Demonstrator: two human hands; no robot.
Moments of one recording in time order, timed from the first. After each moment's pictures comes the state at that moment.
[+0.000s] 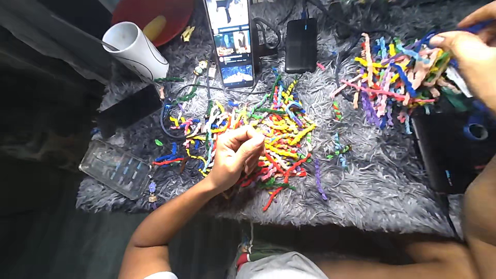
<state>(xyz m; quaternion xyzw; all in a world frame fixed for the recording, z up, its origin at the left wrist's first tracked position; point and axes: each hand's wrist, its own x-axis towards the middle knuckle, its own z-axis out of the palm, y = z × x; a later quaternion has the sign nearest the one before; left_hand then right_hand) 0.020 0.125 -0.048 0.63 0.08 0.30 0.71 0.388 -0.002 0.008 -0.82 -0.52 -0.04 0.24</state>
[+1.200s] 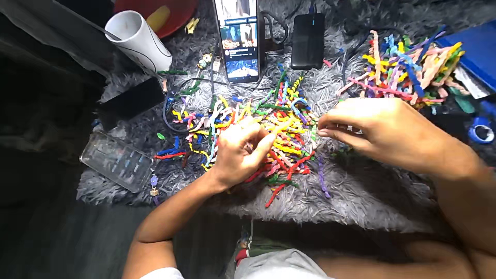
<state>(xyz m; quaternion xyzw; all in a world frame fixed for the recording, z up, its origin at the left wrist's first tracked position) 0.021 0.128 -0.045 0.86 0.16 0.35 0.33 0.278 0.008 -0.005 -0.57 -0.79 0.08 0.21</state>
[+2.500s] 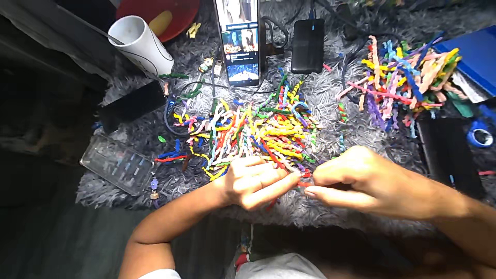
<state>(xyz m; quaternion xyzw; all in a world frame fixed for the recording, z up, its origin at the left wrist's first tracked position) 0.015 0.109 -0.061 0.89 -0.10 0.42 0.11 0.237 -0.011 -0.008 -0.42 -0.79 0.31 0.33</state>
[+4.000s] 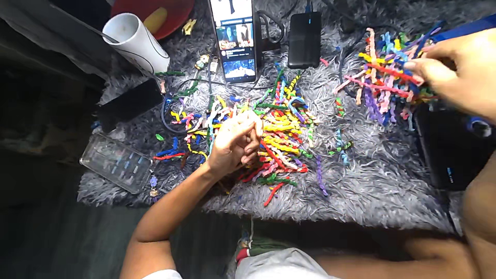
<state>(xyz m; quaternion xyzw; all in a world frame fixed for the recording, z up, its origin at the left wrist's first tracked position) 0.018 0.137 -0.045 0.51 0.10 0.23 0.82 0.404 -0.002 -0.016 -0.80 -0.58 -0.04 0.13</state>
